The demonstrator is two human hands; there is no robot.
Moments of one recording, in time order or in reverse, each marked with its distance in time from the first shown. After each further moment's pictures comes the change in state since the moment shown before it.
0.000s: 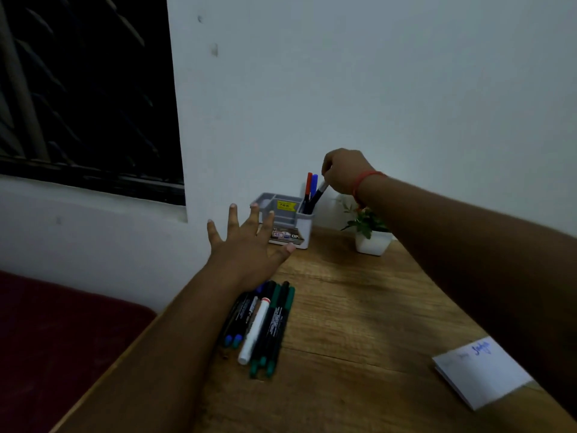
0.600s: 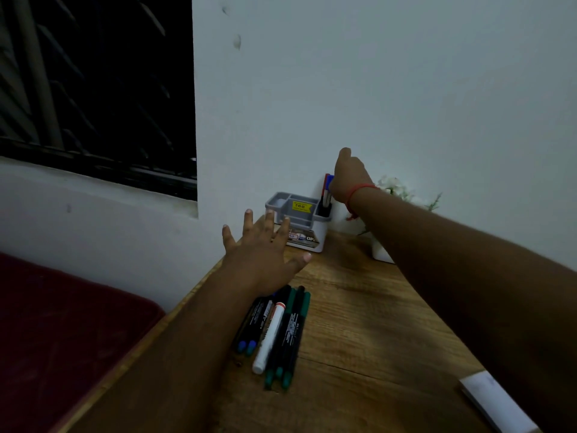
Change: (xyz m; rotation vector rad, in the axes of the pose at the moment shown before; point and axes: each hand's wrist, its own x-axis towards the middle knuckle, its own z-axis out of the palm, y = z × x) left_hand -0.001 0.000 0.002 -0.010 -0.077 -0.007; right_hand 0.020 -0.015 0.048 0.128 0.101 0.096
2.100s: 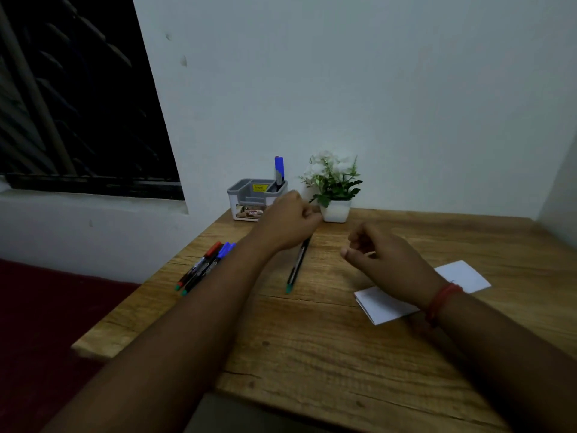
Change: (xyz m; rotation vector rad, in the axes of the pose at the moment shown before) left_hand -0.015 0.146 -0.023 -0.401 0.264 0.234; right_hand -0.259 0.154 -0.092 0.413 -0.194 -0.119
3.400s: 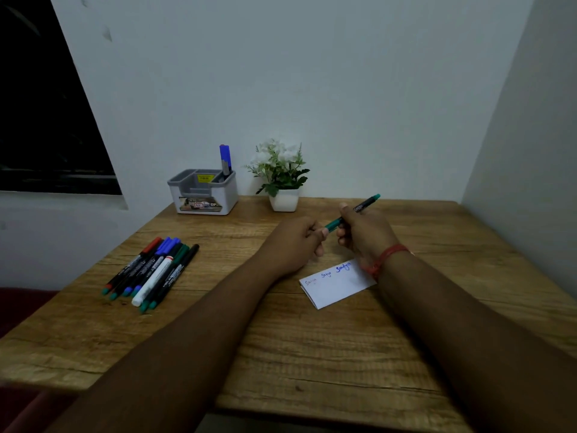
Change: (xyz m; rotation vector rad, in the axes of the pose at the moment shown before) left_hand -0.030 0.079 0.067 -0.372 -0.212 0.007; right_hand 0.025 0.051 -0.017 0.826 0.376 0.550
